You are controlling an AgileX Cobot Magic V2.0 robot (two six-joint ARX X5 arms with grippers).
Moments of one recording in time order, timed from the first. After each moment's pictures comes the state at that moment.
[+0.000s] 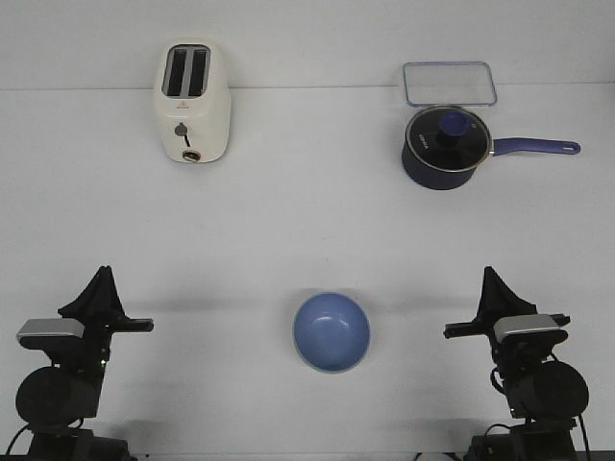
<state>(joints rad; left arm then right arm) -0.13 0.31 0.36 0.17 -0.13 -0.06 0.03 0.29 0.35 -0.01 -0.07 0.06</state>
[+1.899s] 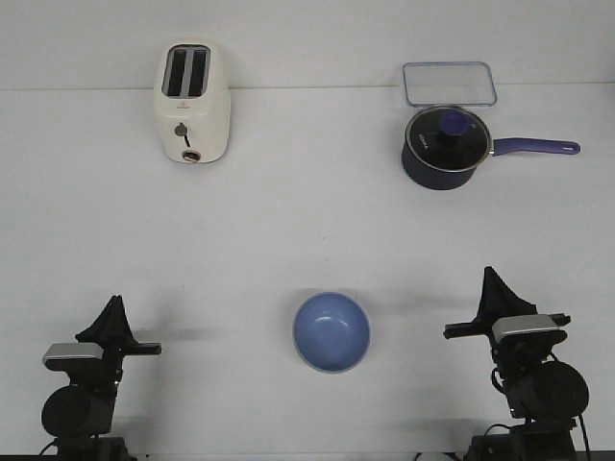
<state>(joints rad) 0.00 0.00 0.03 0.13 -0.02 -0.02 0.03 0.29 0.35 -0.02 -0.07 0.02</state>
